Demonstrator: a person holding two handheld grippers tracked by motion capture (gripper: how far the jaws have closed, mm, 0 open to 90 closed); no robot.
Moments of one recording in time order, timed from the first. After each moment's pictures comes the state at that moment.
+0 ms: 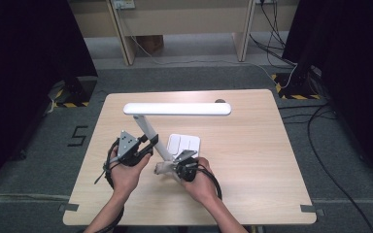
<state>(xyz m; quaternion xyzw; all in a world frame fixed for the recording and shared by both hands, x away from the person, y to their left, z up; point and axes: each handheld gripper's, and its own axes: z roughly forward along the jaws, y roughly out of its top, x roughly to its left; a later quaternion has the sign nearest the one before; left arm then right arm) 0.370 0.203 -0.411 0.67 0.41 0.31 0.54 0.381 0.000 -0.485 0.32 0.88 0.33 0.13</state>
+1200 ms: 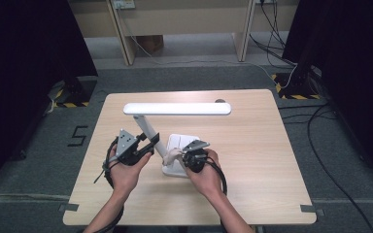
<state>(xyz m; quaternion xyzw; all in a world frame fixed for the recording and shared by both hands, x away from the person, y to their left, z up) 0.371 0.204 -0.406 0.66 0.40 0.30 0.55 0.393 -0.019 -0.459 0.37 0.83 0.37 0.17</state>
